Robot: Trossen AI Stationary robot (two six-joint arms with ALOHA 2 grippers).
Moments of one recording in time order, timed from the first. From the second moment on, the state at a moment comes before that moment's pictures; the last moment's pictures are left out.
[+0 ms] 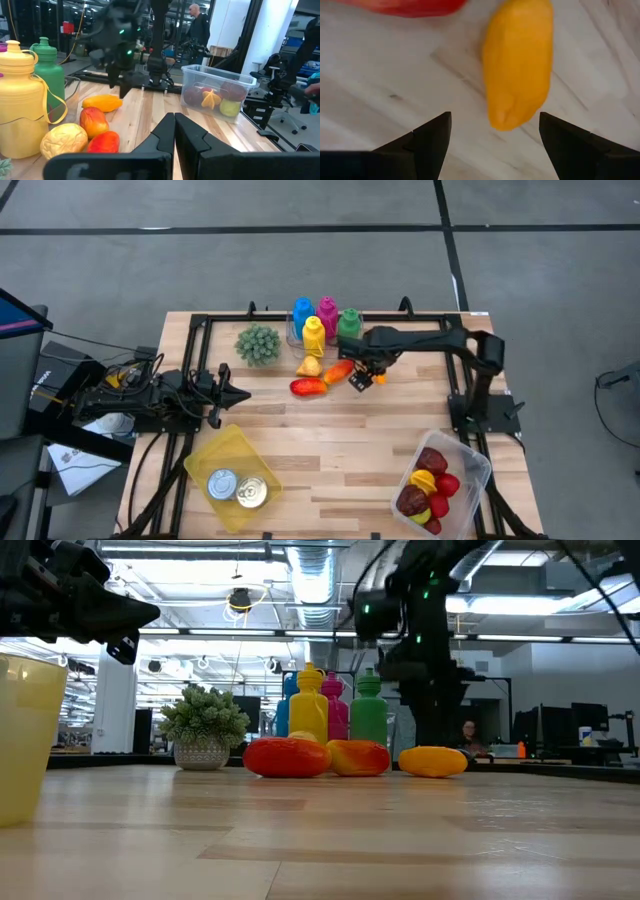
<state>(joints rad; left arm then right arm) 0.05 0.00 0.01 0.04 0.03 -0.15 -0.26 1.84 1.37 -1.13 0.16 0.55</state>
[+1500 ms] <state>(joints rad) 0.05 0.00 0.01 0.04 0.03 -0.15 -0.14 1.87 1.21 -0.95 0.02 0.53</state>
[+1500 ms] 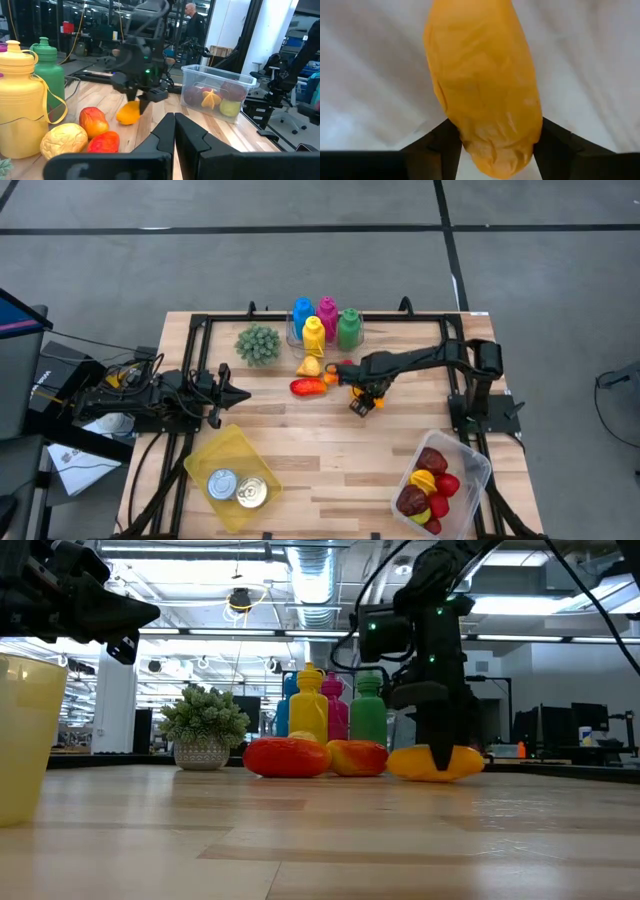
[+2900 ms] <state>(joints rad) 0.05 0.00 0.01 0.04 0.03 -0.15 0.43 1.43 1.24 0.17 -0.11 0.81</state>
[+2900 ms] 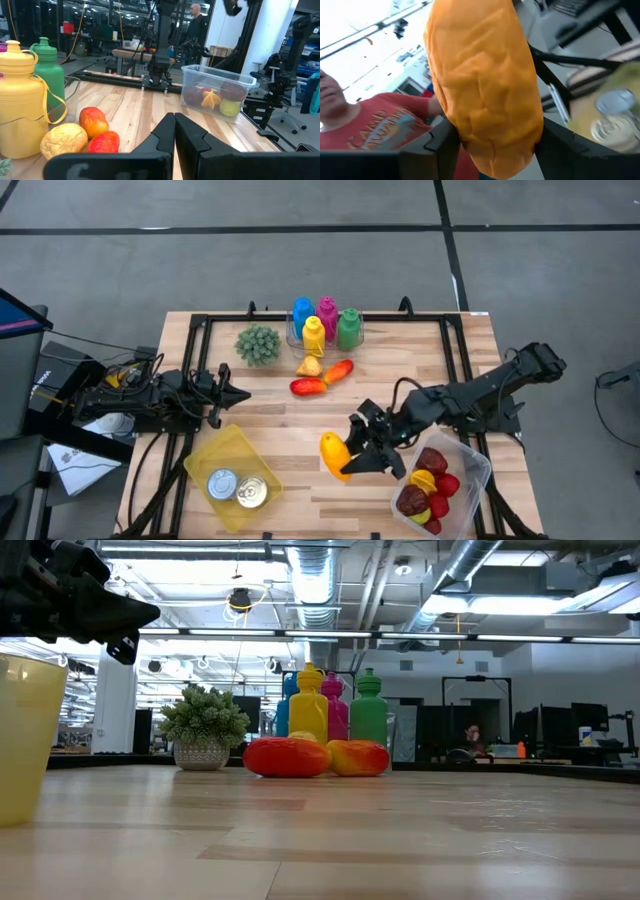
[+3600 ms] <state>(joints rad) 0.05 0.00 0.01 0.04 0.03 -0.15 0.65 1.40 1.24 -0.29 -0.22 1.29</state>
